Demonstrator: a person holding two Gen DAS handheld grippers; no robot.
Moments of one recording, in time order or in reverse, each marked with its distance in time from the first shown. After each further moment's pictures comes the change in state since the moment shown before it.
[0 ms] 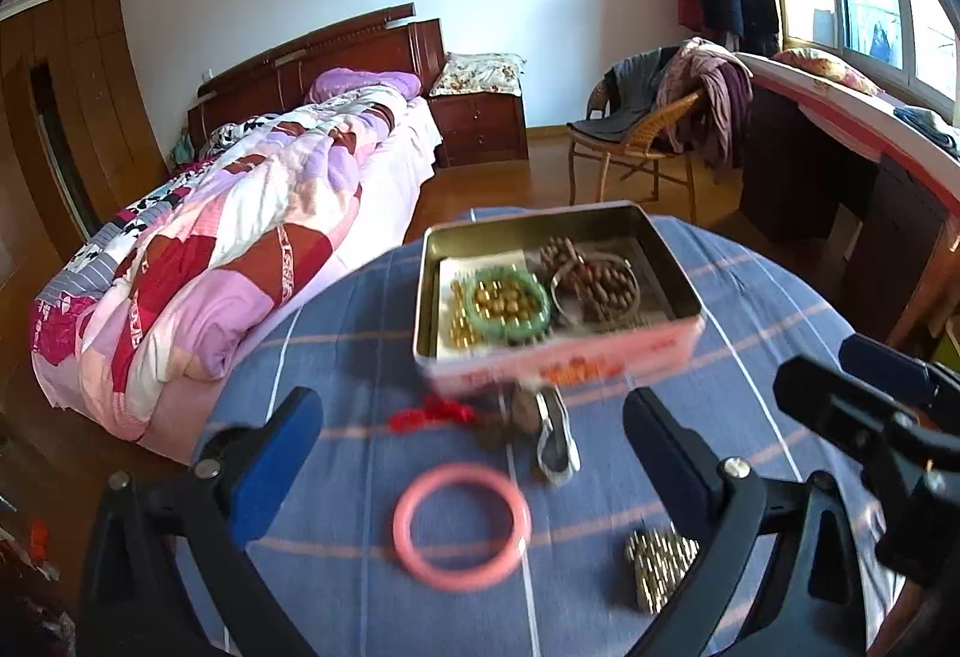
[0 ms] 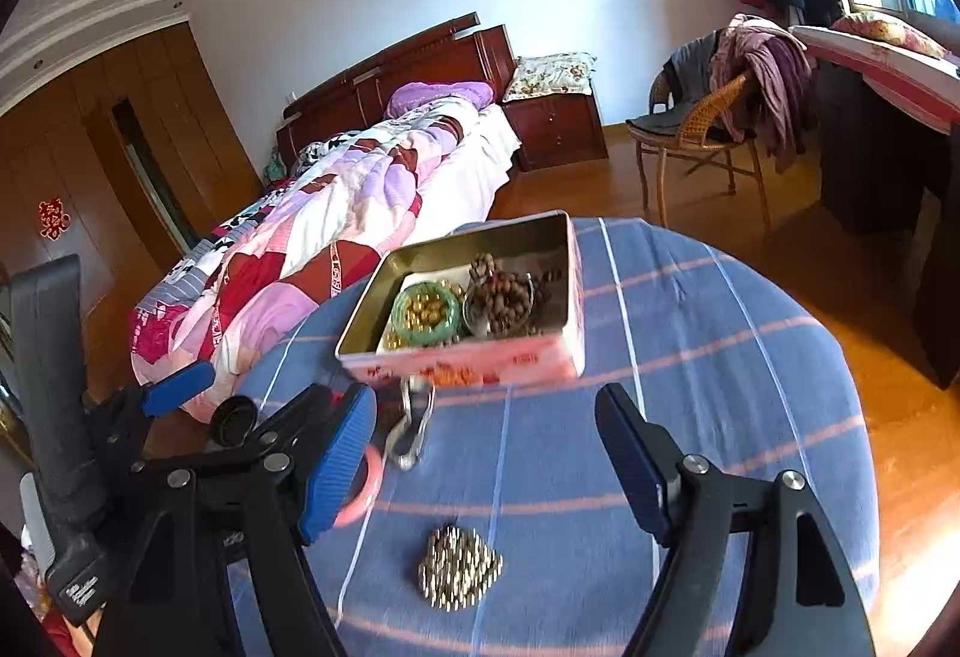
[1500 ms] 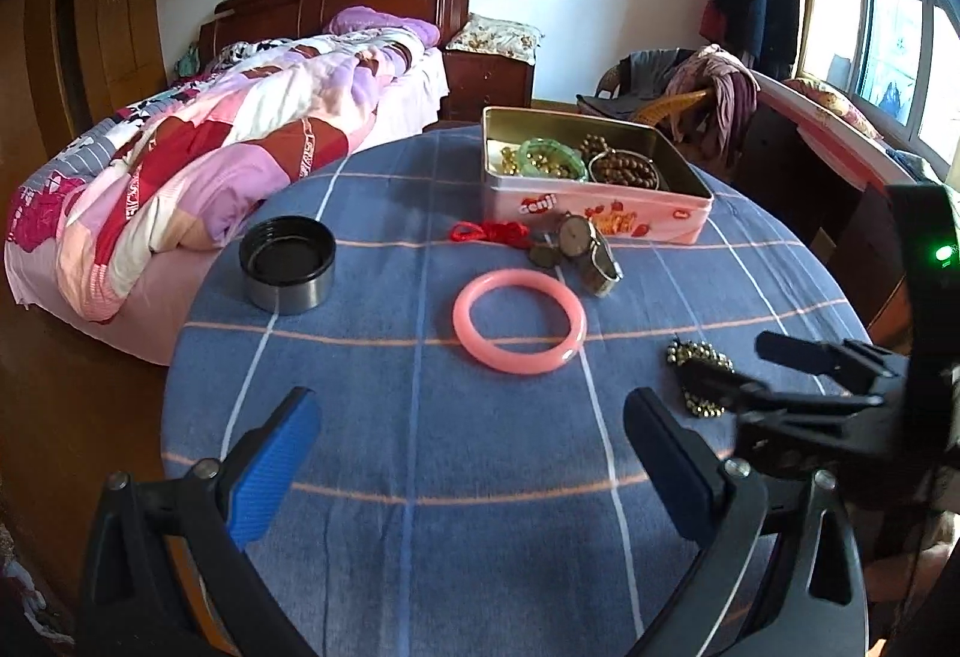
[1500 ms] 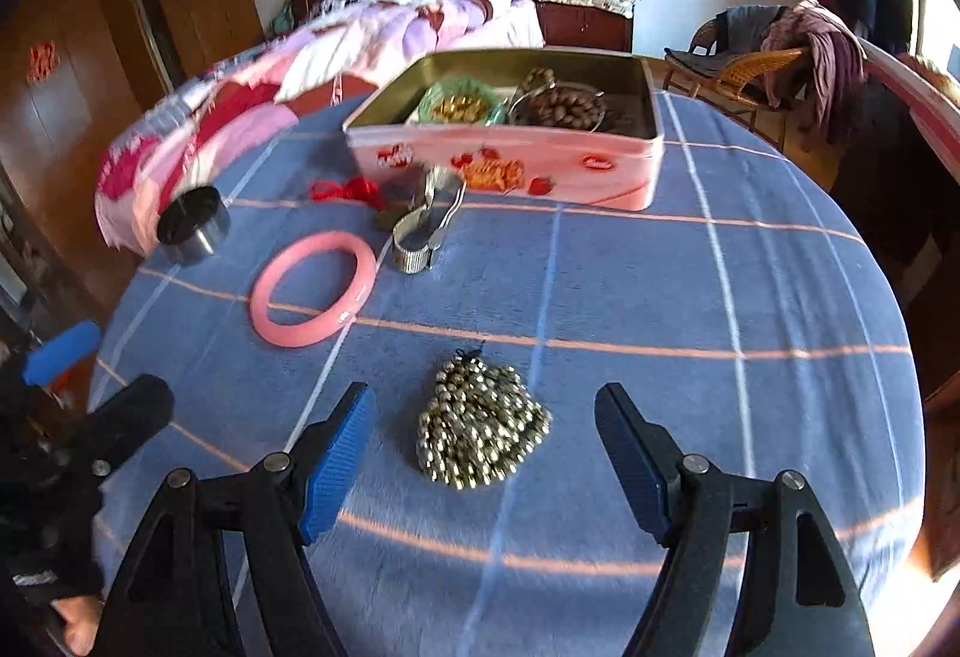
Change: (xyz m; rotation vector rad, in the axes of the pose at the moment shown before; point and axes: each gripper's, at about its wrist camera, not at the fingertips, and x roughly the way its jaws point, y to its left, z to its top) left arm -0.016 0.063 -0.098 -0.163 0.075 -0.100; right arm 0.064 0.046 -0.075 -0.247 0.288 -0.102
